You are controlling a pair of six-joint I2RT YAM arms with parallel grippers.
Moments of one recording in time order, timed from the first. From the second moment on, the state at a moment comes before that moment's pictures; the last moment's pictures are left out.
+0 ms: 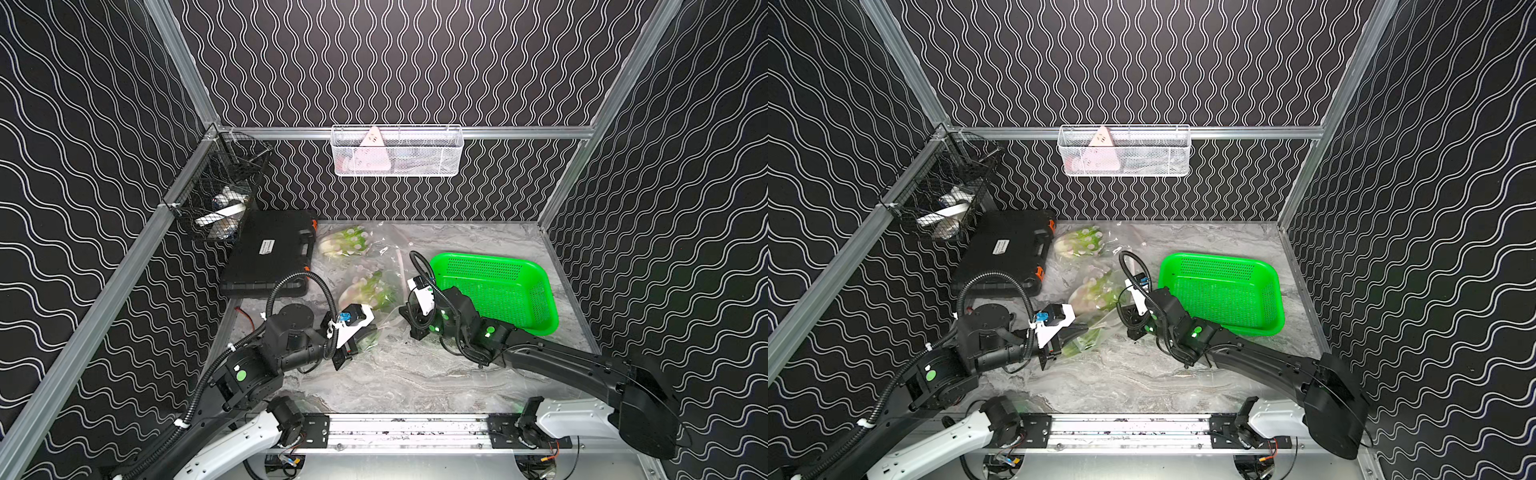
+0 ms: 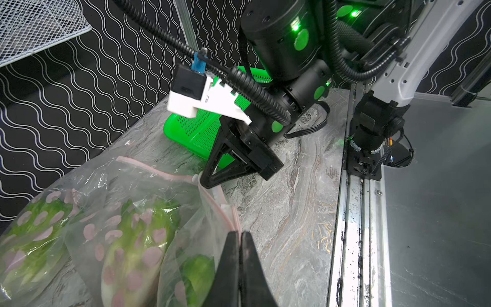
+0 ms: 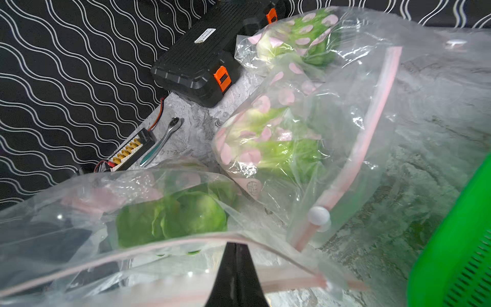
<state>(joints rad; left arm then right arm) -0.72 0.64 0.86 -0.59 0.26 0.22 0.92 1.30 0.80 0.01 -0.04 0.39</state>
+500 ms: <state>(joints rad) -0.72 0.65 0.78 -0.50 0.26 0.13 0.95 1.40 0.70 0.26 -0.39 0.43</state>
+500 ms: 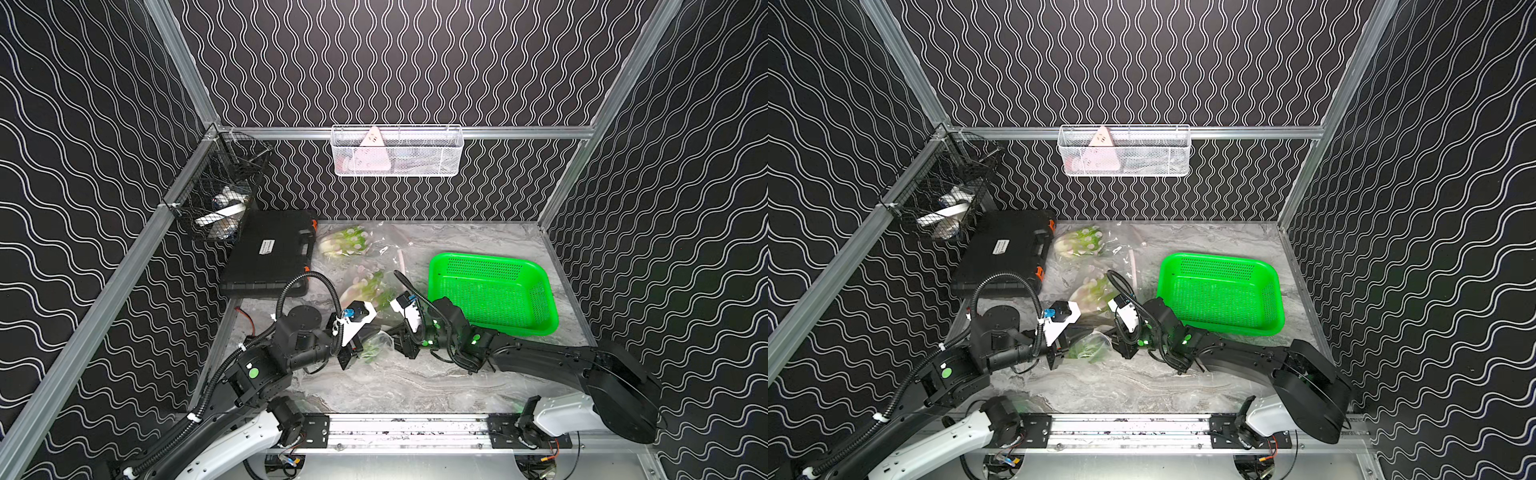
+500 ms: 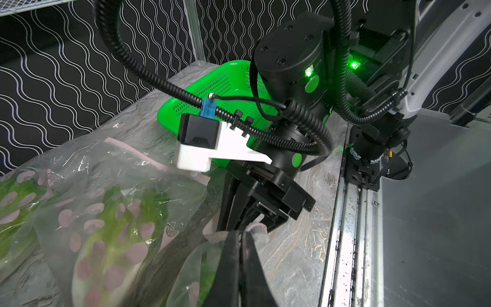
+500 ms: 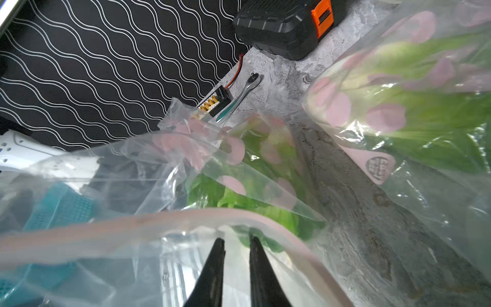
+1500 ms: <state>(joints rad) -0.72 0.65 0.78 -0.49 0.26 0.09 1.00 1.57 0.71 0.46 -0.27 0.60</state>
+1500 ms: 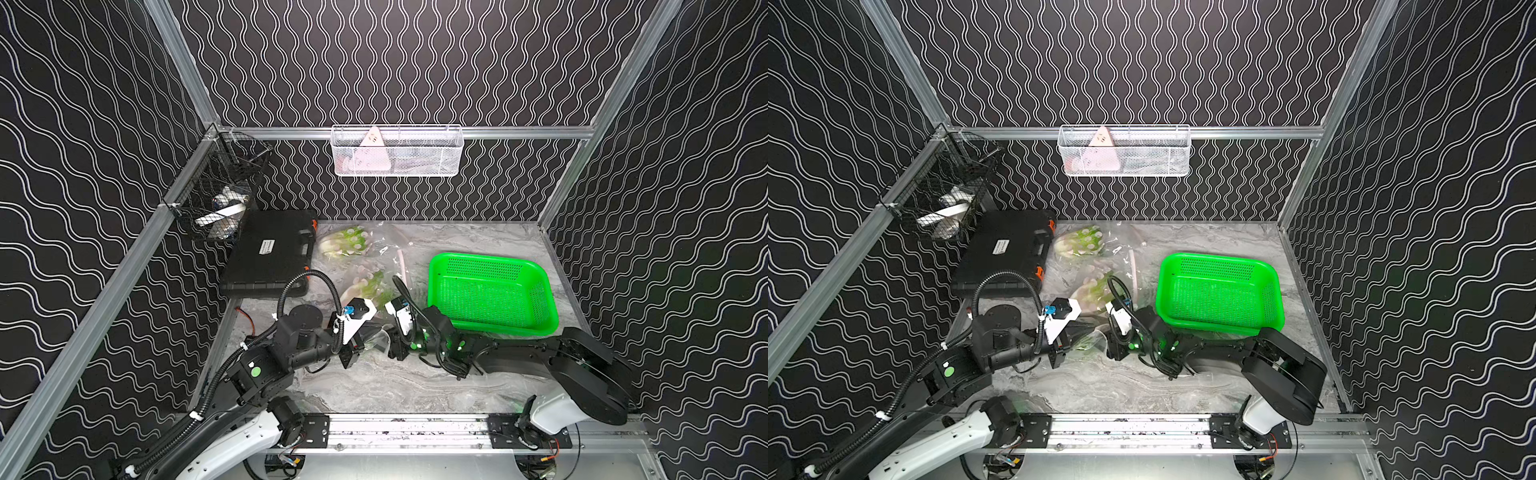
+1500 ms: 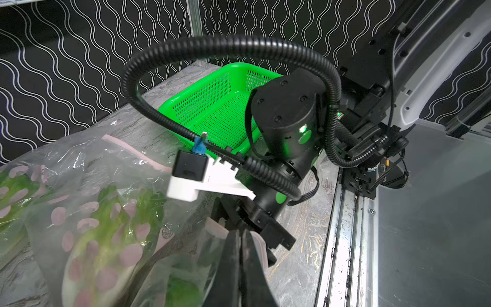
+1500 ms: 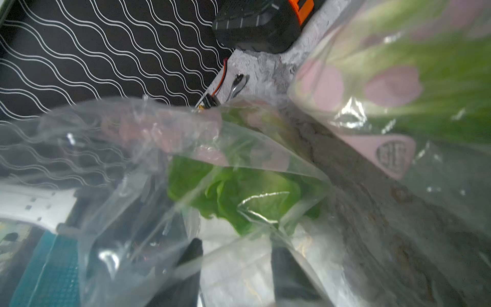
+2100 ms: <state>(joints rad) -0.72 0.65 0.79 -0.51 0.28 0.10 0.95 1.65 0.75 0.61 -0.37 0.66</state>
